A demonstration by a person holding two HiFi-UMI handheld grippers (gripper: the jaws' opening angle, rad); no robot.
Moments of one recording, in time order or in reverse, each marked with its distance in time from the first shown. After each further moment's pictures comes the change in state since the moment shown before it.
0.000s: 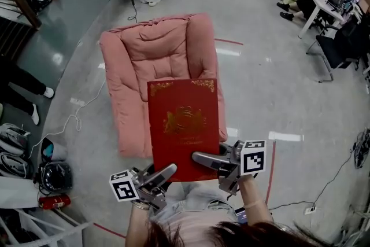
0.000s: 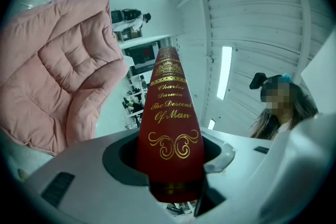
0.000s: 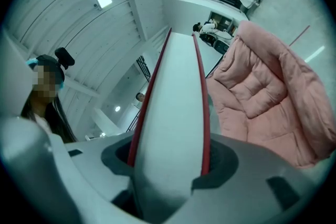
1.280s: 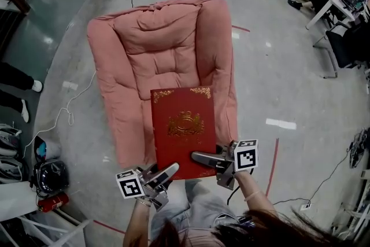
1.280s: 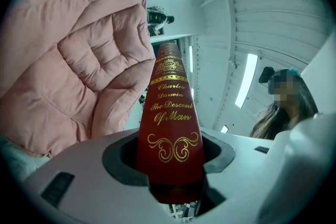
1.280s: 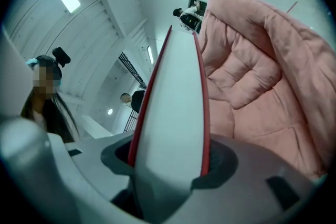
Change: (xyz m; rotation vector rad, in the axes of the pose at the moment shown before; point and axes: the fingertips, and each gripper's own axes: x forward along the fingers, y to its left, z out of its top) left arm -0.008 0.166 0.044 -0.149 0.032 0.125; right arm 0.070 -0.166 0.001 0.156 0.078 -0.060
